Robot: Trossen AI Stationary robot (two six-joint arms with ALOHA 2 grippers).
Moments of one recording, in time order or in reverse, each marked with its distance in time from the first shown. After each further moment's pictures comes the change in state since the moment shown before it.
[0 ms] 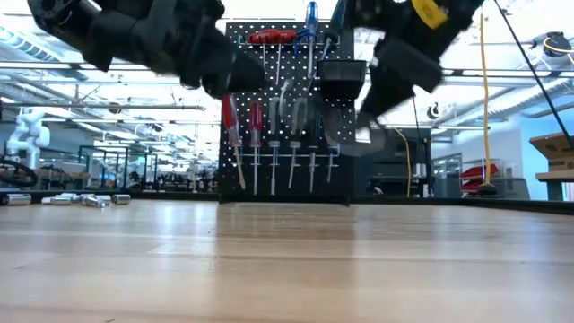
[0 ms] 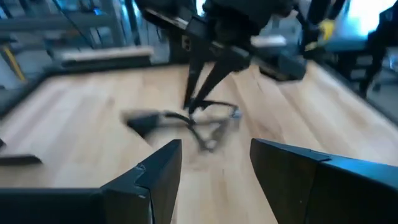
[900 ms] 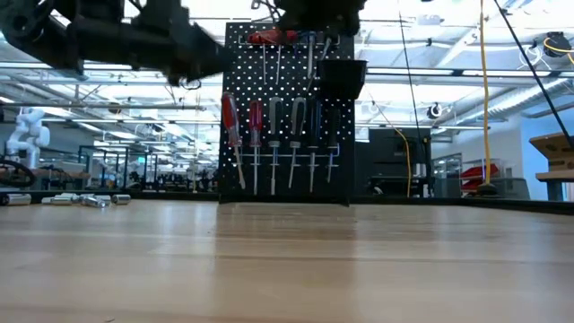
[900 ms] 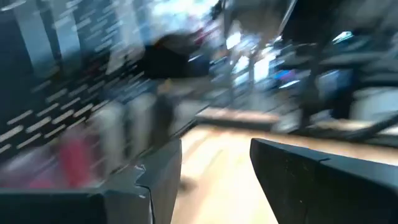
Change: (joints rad) left arm 0.143 -0.258 -0.215 0.260 -0.358 0.028; right arm -0.294 -0.025 0.000 1.167 0.124 -0.523
